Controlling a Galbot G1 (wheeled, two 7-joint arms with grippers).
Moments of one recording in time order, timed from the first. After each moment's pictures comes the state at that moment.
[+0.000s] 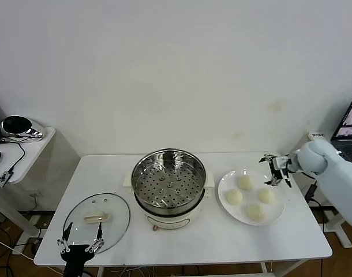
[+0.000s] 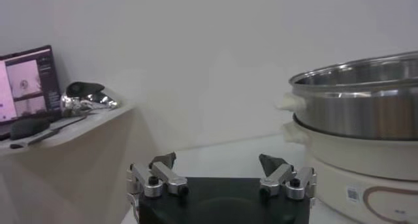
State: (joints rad) left arm 1.81 -1.34 -0.63 -2.07 -0.05 -0.10 -0.18; right arm -0.14 0.72 -0.43 1.15 -0.36 0.01 -1.04
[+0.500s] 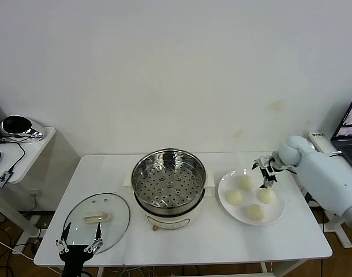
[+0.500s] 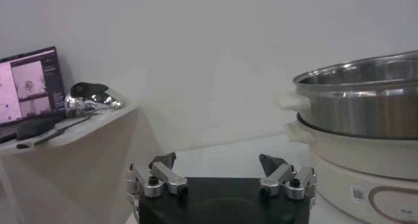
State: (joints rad) left arm 1.81 -1.34 -0.64 -2.07 -0.05 -0.10 -0.18; right arm -0.05 0.90 -0.53 0.90 -0.44 0.08 -1.10
